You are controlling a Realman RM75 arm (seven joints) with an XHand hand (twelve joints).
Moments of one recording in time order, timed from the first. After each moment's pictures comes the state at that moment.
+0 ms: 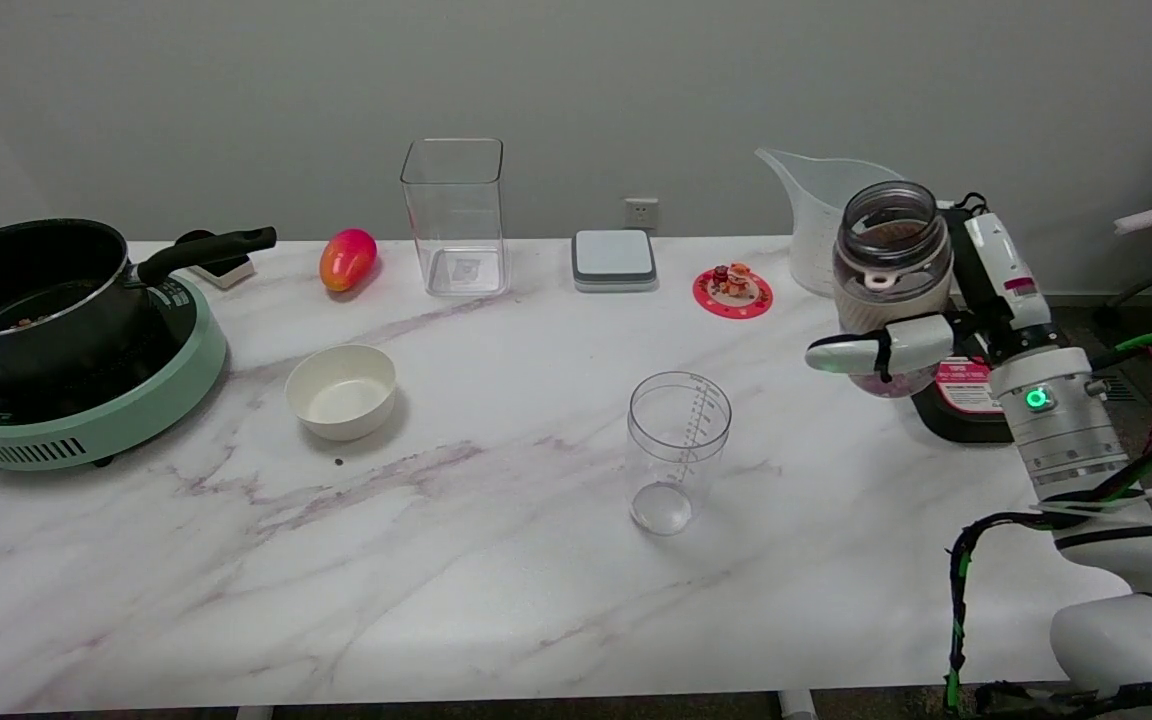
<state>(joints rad) -0.40 -1.11 -1.29 1.61 0.44 0.70 0.92</state>
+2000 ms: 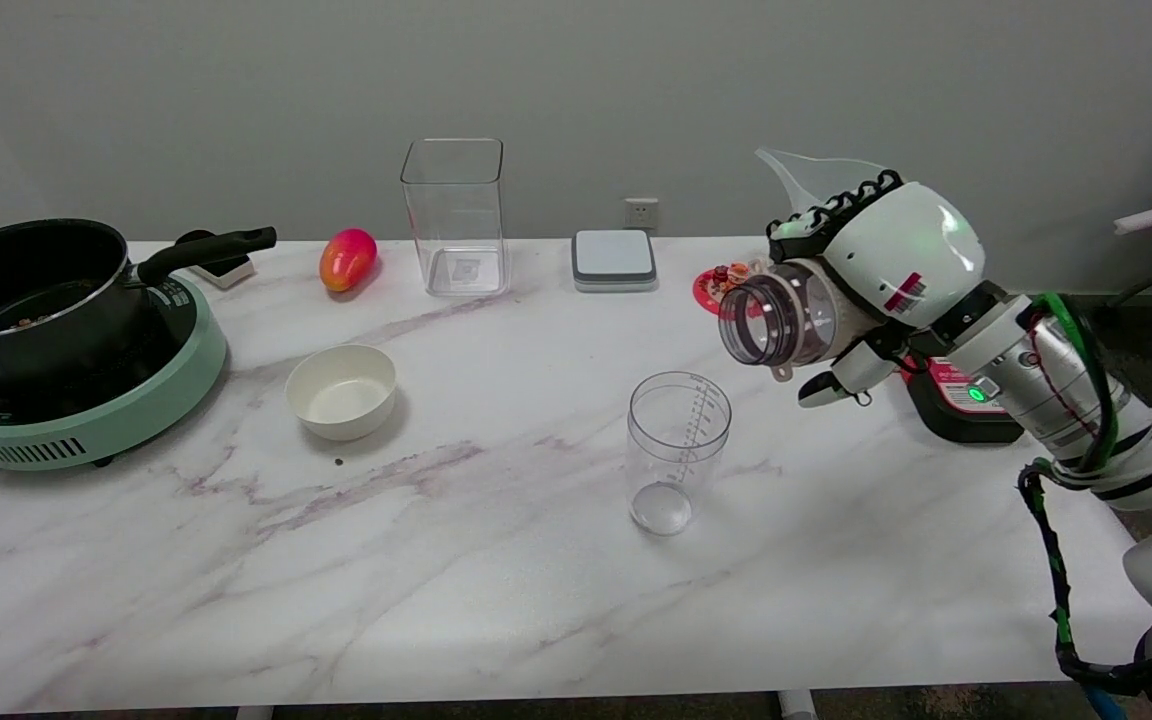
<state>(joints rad) -0.43 -0.90 -1.20 1.73 -0.16 0.69 0.66</state>
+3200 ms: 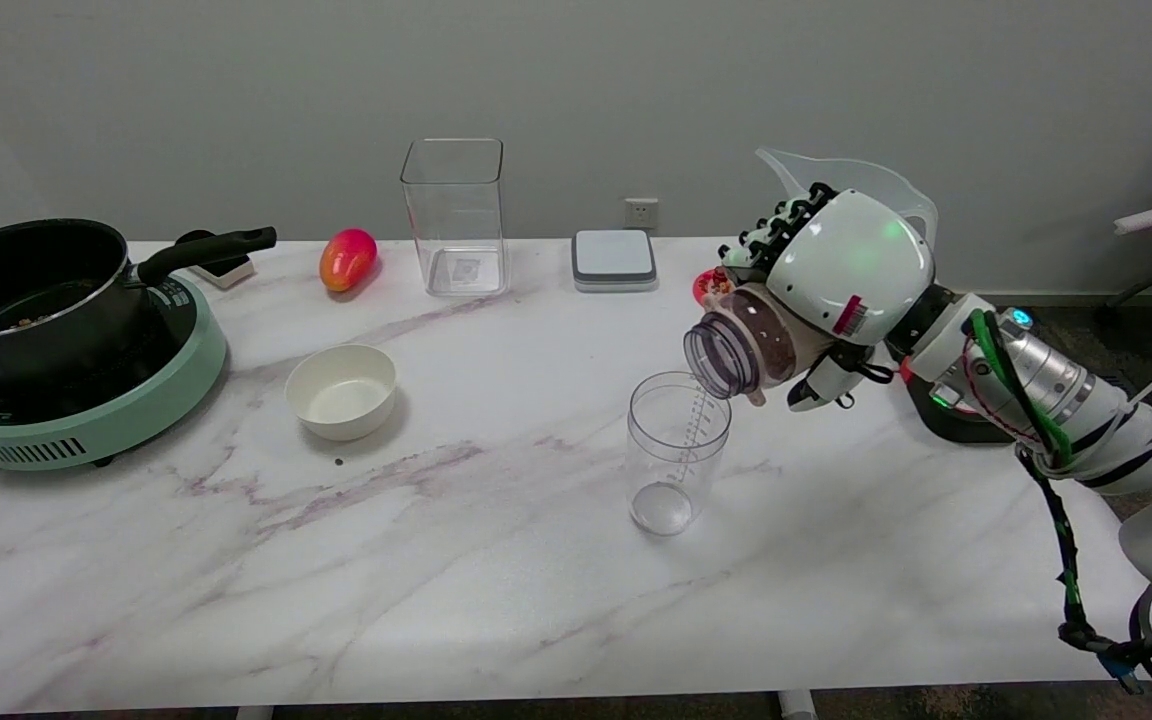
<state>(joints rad) -0.39 -0.88 -1.21 1.81 -0.46 0.66 0.73</state>
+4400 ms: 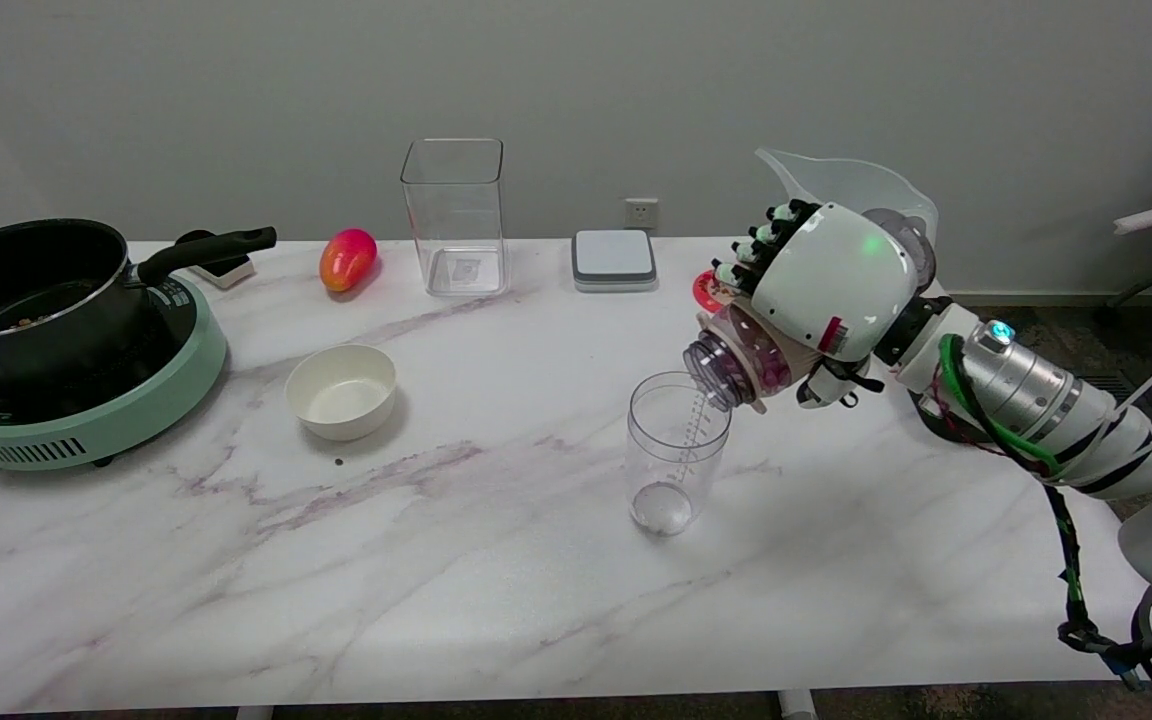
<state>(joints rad) -0.38 -0.89 -1.21 1.84 -0.58 0.65 0.64</state>
